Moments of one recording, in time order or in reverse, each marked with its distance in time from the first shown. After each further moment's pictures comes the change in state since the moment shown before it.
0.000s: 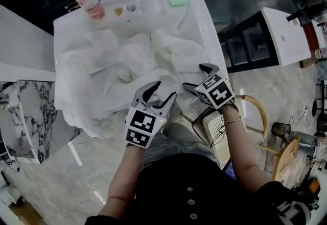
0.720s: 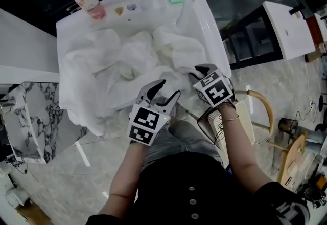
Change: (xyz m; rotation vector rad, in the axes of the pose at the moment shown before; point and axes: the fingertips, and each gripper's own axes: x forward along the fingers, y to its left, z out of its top) left arm 0.002 -0.010 -0.005 0.032 0.027 -0.027; right arm 0.000 0.004 0.005 0.024 -0.031 -0.068
